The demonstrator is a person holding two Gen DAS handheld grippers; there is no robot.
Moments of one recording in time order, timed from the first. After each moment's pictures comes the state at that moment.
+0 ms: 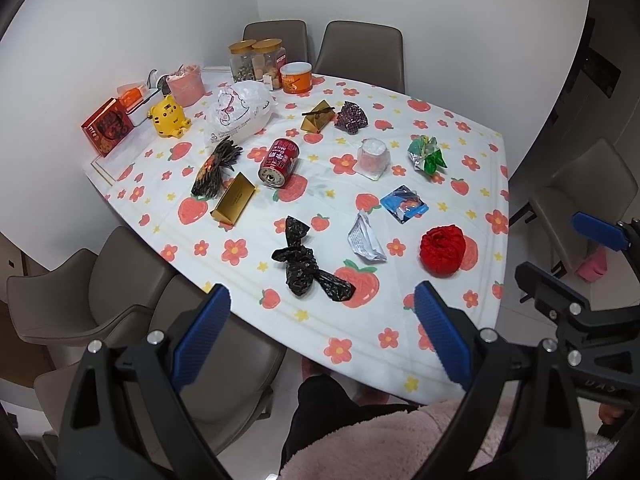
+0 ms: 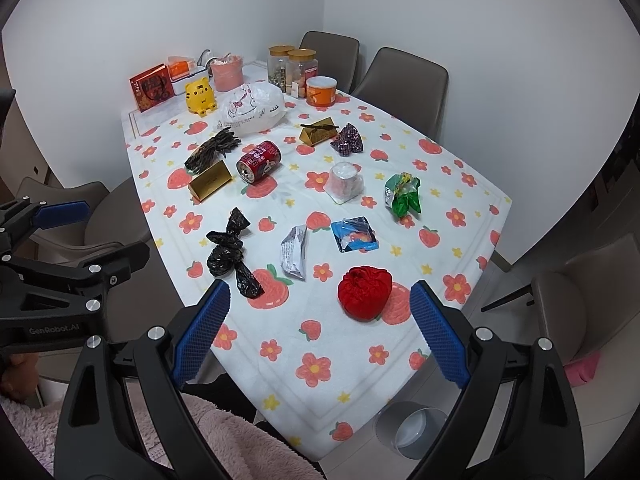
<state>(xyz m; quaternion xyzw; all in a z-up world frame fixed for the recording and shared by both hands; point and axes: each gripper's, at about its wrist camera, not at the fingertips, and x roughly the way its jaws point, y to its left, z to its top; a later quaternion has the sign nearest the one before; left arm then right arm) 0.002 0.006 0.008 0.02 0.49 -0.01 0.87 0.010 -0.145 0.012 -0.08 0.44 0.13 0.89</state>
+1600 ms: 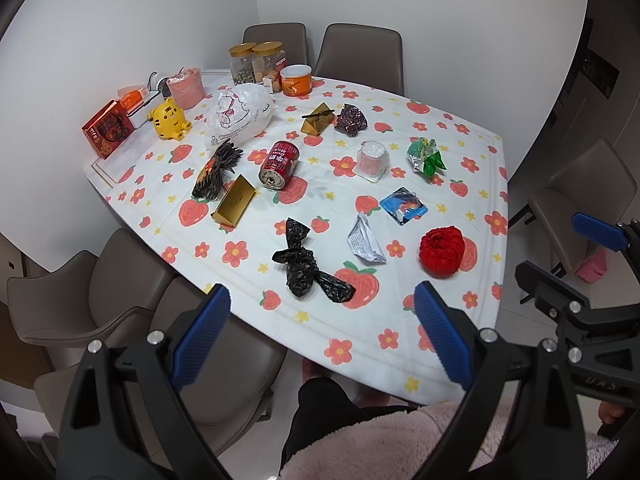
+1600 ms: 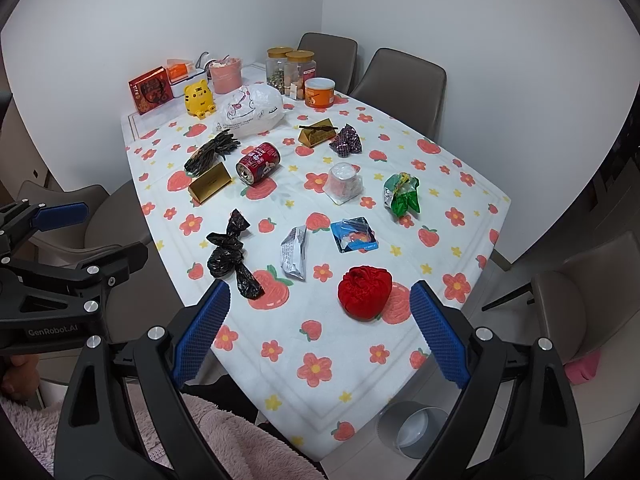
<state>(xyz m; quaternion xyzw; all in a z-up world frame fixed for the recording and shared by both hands) 0.000 0.006 0.008 0.02 0.48 -0.01 0.88 0.008 -0.144 0.014 -0.08 0.44 0.13 0.89</state>
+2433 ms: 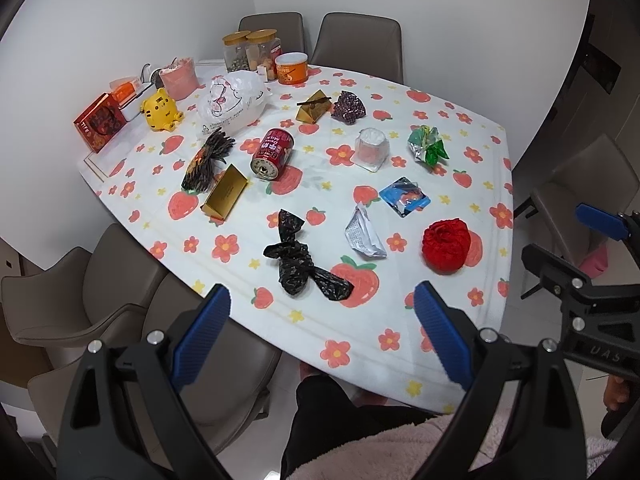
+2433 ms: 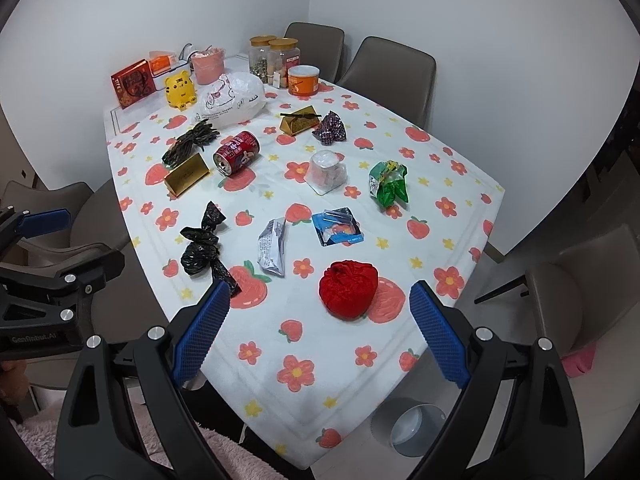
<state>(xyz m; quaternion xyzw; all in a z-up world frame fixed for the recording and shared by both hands) 0.016 -0.004 -0.021 0.03 0.49 -0.01 0.87 0.029 -0.160 -0.023 -0.08 0.45 0.10 0.88</state>
